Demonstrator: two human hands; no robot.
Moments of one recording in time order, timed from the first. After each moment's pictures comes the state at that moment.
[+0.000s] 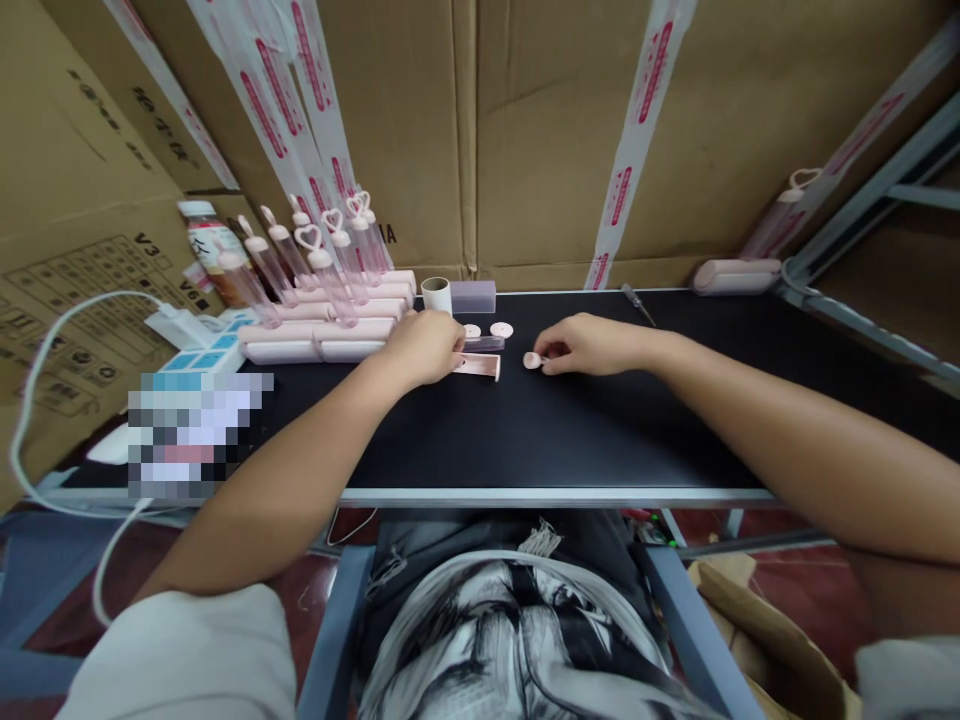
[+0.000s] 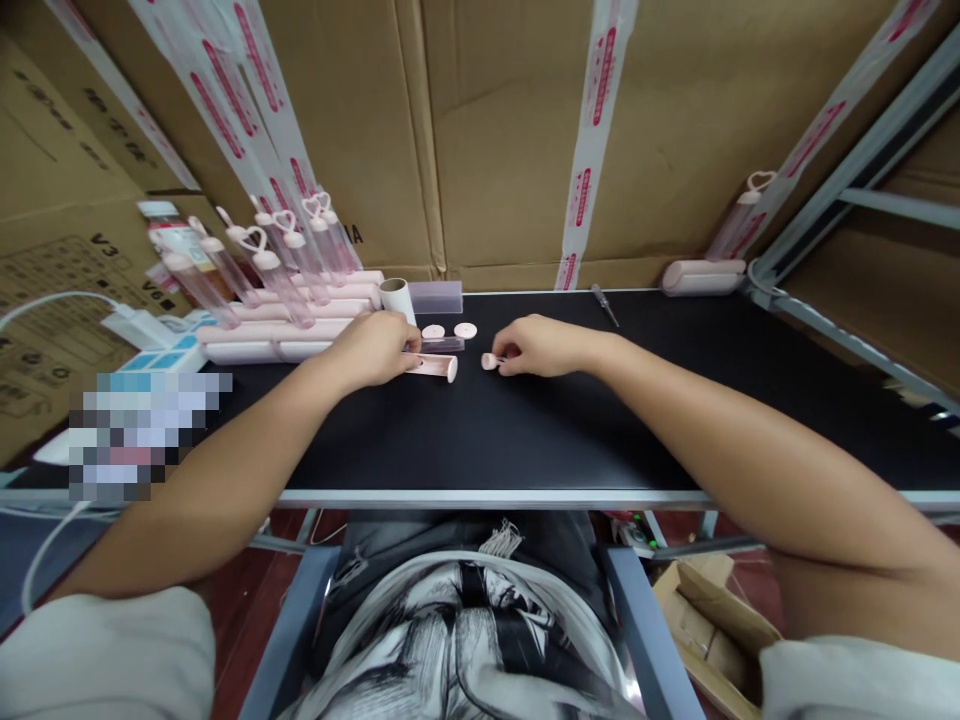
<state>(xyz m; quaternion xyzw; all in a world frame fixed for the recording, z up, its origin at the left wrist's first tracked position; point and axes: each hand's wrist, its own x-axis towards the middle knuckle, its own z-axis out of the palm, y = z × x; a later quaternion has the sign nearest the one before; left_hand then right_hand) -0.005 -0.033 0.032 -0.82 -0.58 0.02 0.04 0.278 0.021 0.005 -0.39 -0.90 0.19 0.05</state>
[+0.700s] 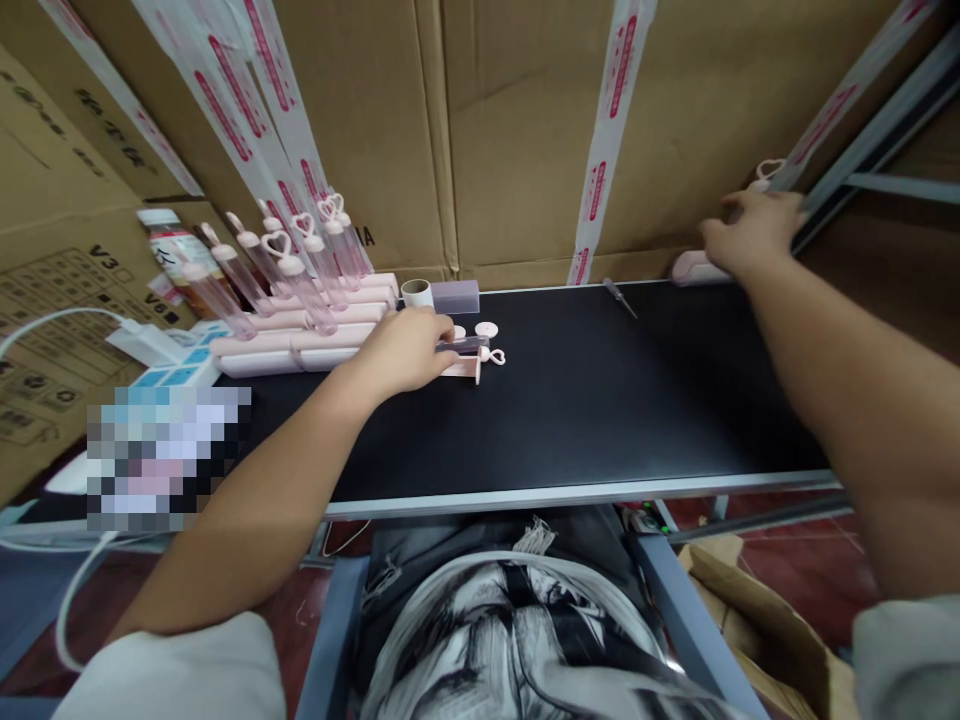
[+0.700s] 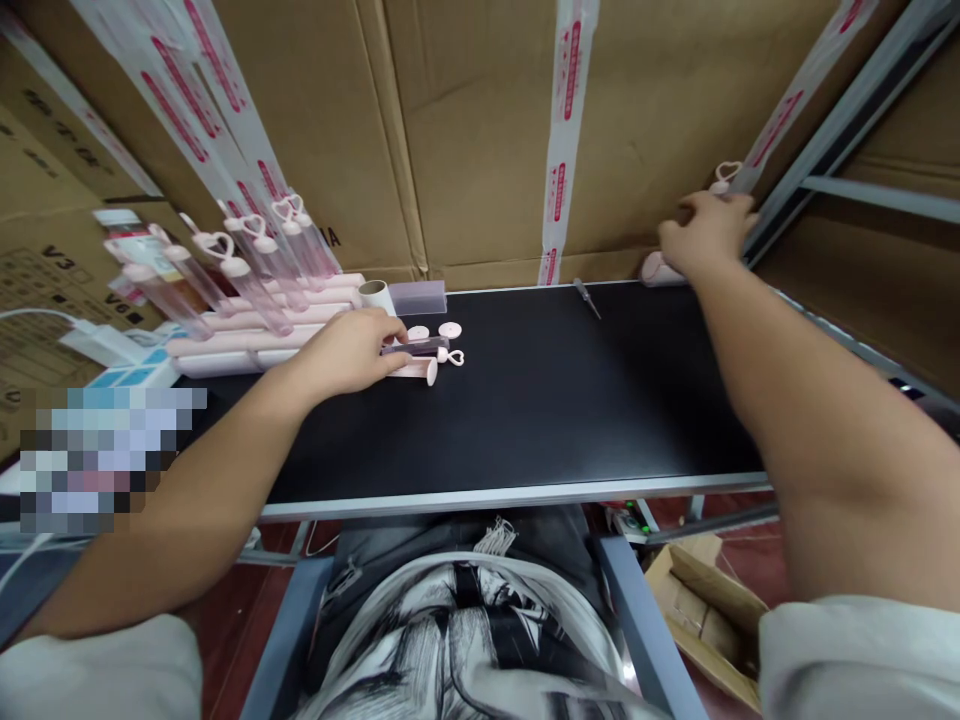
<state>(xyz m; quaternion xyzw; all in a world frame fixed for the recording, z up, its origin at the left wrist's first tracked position) -0.010 -0.038 0.036 -0.84 -0.54 -0.05 0.05 0.460 0.116 0.027 -0.78 -0.52 -0.13 0.32</state>
